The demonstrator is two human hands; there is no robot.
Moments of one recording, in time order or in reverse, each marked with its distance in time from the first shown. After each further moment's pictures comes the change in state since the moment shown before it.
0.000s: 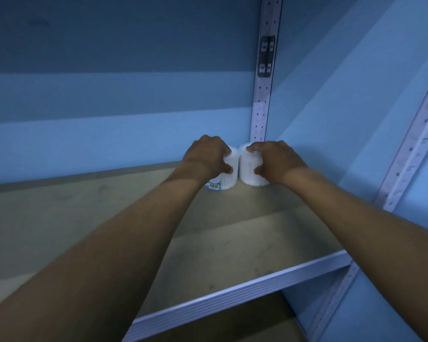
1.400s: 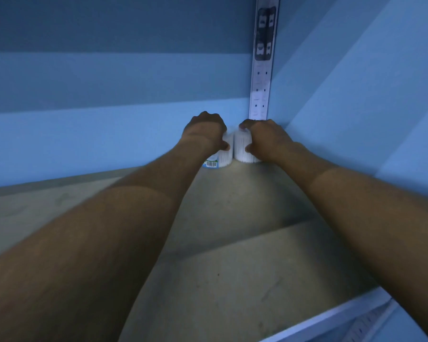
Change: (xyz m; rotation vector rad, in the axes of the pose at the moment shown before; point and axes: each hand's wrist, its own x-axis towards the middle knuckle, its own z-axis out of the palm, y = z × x) left_hand 0.109 -0.006 0.026 0.278 0.061 0.051; right_hand 0.104 0.020 0.029 -0.080 0.112 -0.080
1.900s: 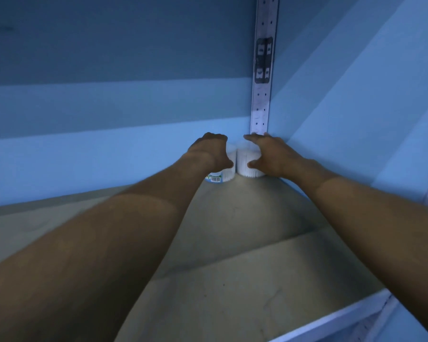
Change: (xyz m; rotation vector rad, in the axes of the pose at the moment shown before) left_hand -0.021 0.006 -0.014 -0.122 -0.106 -0.036; right_hand -0.016 0.011 -0.016 0.174 -0.119 -0.033
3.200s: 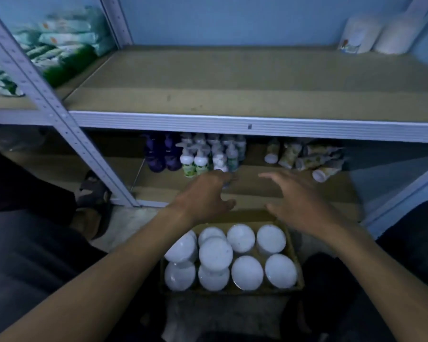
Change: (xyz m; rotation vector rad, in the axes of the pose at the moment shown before) left_hand -0.566 -0.092 0.009 -0.258 -0.251 -0.222; right_hand -0.434 -0.246 0.079 0.222 -0.485 -0.241
